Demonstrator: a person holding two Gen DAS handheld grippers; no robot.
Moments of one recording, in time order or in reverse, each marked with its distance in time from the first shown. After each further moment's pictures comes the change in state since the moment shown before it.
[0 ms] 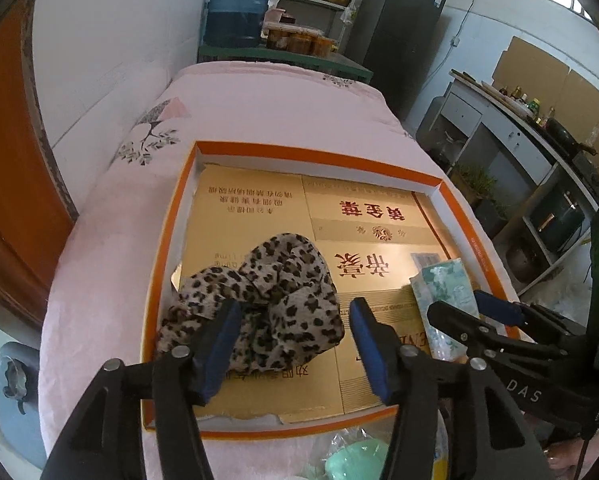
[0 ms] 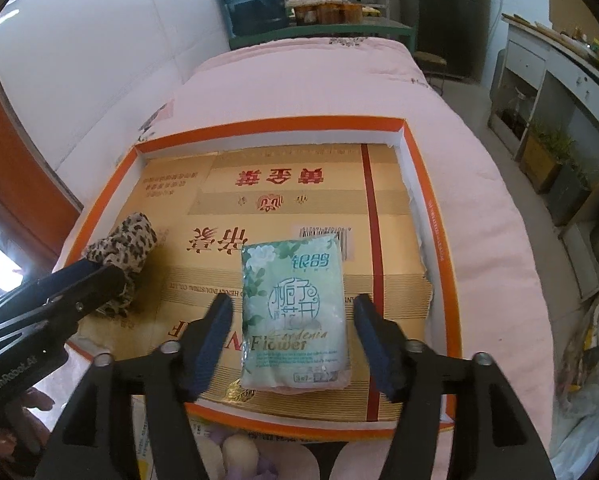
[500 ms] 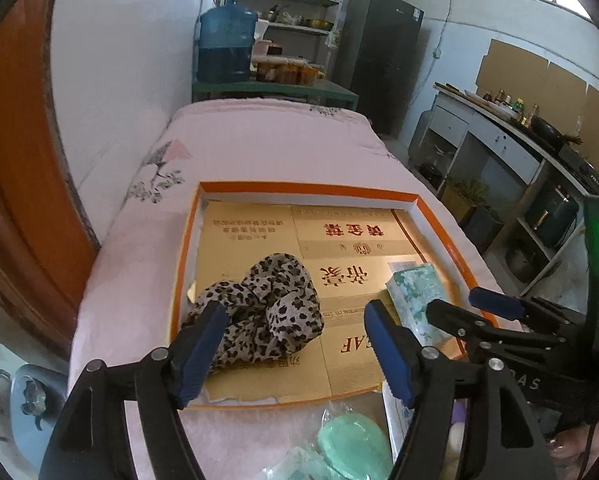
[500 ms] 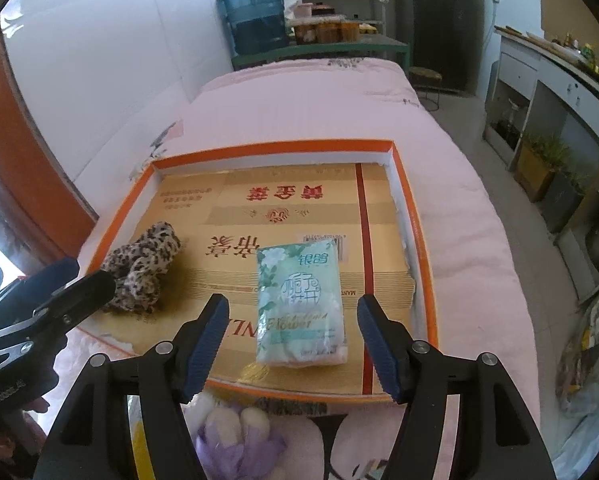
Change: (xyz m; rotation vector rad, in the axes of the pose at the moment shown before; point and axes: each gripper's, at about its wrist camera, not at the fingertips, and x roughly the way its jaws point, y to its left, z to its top) left arm -0.046 -0.015 -0.008 0.072 -0.107 0.019; right arm -0.039 0.007 -0.011 0.002 -0.068 -0.001
